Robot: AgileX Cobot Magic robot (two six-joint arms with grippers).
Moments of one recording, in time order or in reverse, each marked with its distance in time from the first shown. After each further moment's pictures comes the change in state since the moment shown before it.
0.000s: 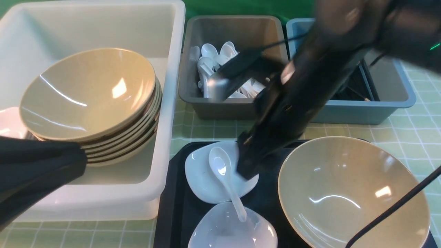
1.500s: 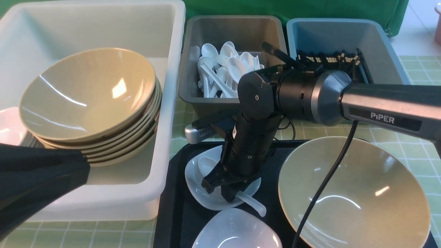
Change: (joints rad) right arm 0.024 0.312 -0.056 -0.008 -0.109 0.232; left arm 0.000 -0.003 0.000 -0.046 0.012 -0.008
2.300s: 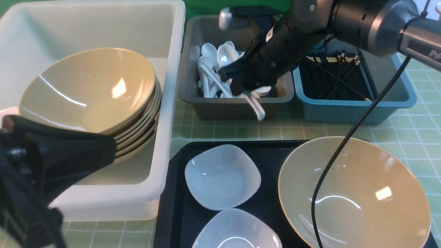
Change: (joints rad) right arm -0.225 -0.040 -0.235 0.010 -0.247 0.061; left arm 0.000 0.155 0.000 0.076 -0.052 -0.263
